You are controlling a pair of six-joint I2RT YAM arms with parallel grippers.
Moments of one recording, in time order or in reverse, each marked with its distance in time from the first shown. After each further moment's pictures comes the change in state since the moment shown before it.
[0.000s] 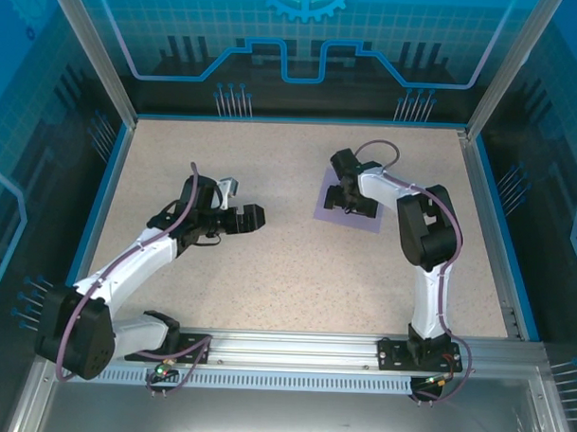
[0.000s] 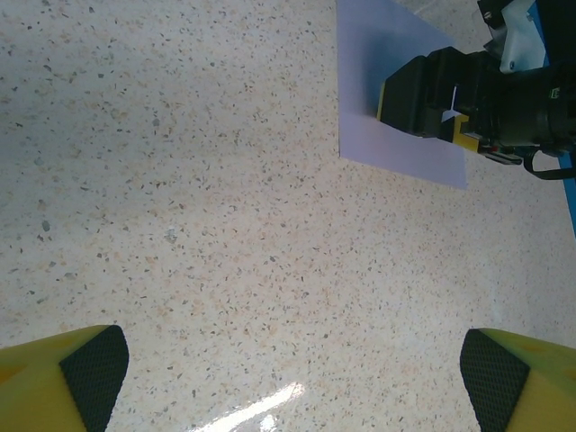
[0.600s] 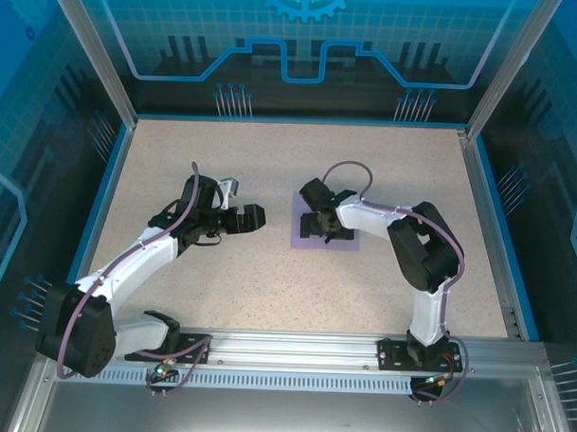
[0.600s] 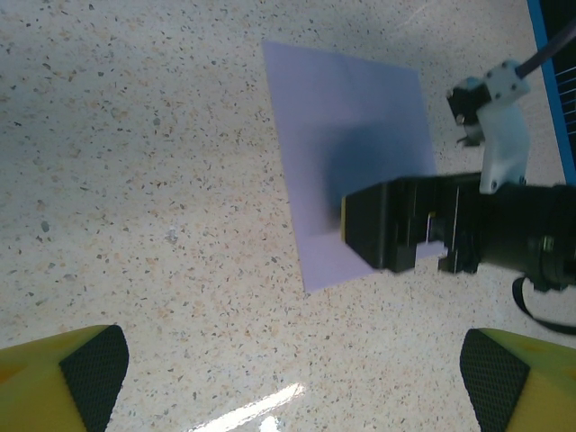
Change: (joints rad) left arm 0.000 0.009 0.000 0.006 0.000 0.000; right arm 0.270 -0.152 -0.246 0.108 0.013 0.050
